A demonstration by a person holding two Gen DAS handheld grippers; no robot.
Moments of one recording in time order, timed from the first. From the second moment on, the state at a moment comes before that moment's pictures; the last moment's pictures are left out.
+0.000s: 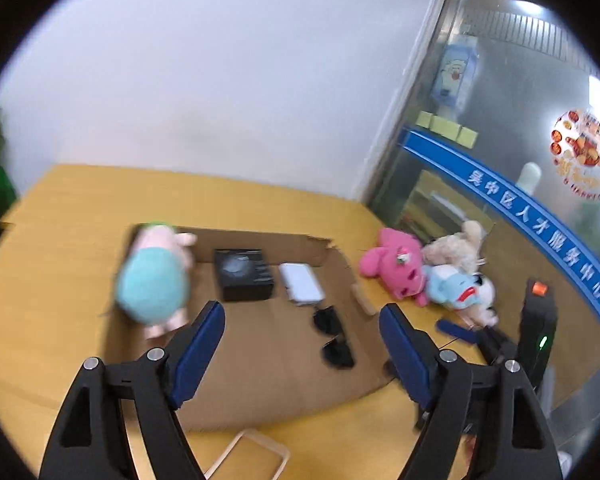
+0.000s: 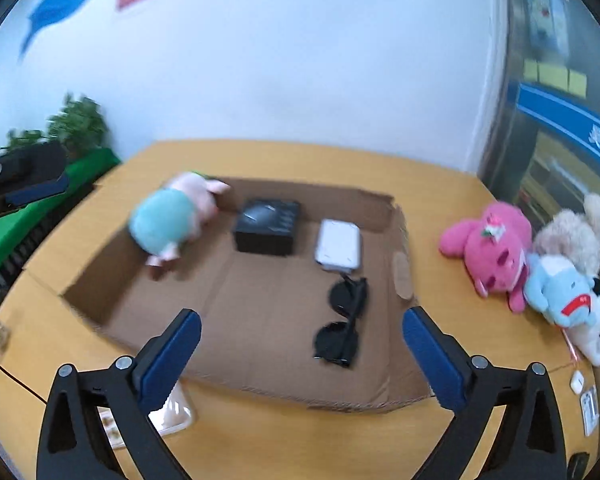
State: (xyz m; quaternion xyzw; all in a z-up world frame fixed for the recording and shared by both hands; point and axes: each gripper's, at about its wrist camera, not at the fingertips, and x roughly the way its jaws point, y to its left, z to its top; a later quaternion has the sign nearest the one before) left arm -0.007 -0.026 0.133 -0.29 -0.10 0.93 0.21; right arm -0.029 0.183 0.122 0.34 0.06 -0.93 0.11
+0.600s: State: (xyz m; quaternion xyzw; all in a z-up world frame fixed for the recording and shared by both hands) left arm 0.079 -0.095 -0.034 -0.49 -0.15 0.86 0.06; right arm 0.034 0.090 0.020 0.42 0.11 -0.84 0.32
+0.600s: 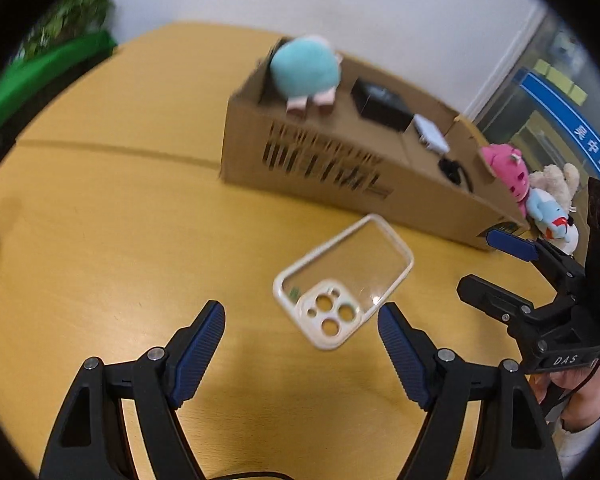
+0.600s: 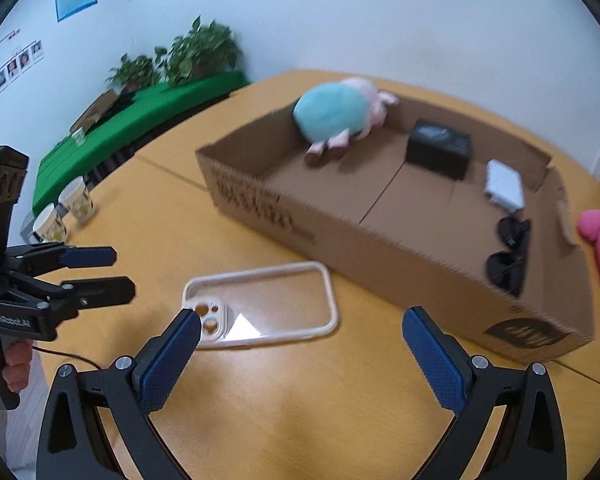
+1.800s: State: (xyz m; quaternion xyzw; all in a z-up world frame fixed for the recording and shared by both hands) left arm 0.022 -0.081 -0.086 -0.57 -0.18 0.79 0.16; right arm -0.001 0.141 -0.051 0.51 -0.02 -0.78 0.36
